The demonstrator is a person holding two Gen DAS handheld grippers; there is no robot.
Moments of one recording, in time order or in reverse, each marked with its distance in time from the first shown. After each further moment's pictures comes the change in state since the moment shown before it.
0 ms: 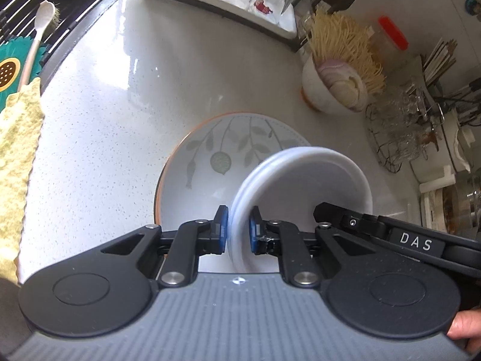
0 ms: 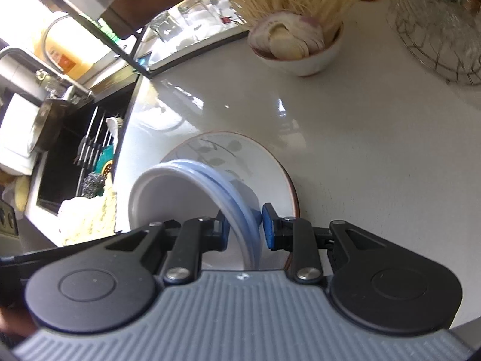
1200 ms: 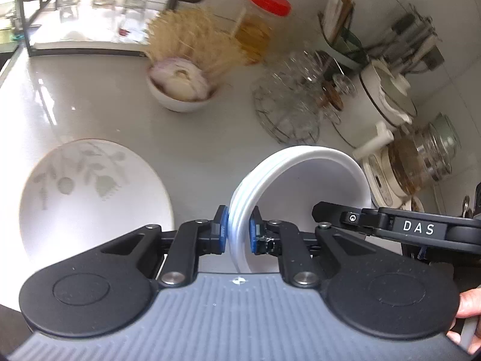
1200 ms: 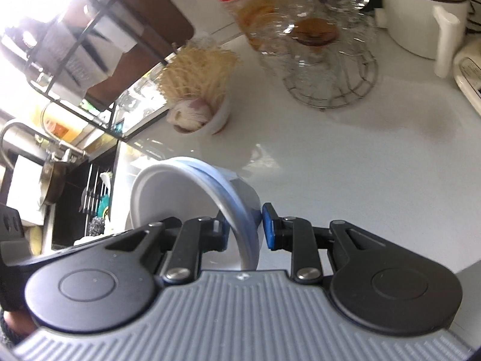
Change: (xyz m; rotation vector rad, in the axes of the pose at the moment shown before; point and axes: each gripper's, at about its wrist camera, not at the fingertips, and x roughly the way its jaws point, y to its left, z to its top) left arm -0.018 -0.173 -0.027 0.237 -0.034 -0.084; right arm -0.133 -0.108 0.012 0.121 -0.121 0.002
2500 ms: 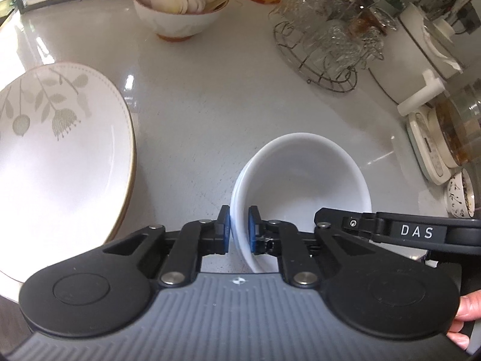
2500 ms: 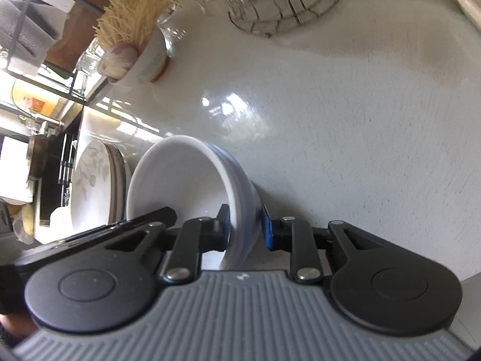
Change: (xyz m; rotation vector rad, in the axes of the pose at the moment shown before) left arm 0.107 -0.020 -0.049 0.012 0.101 0.125; right arm 0.062 -0.094 -0.029 0.037 0.149 -0.006
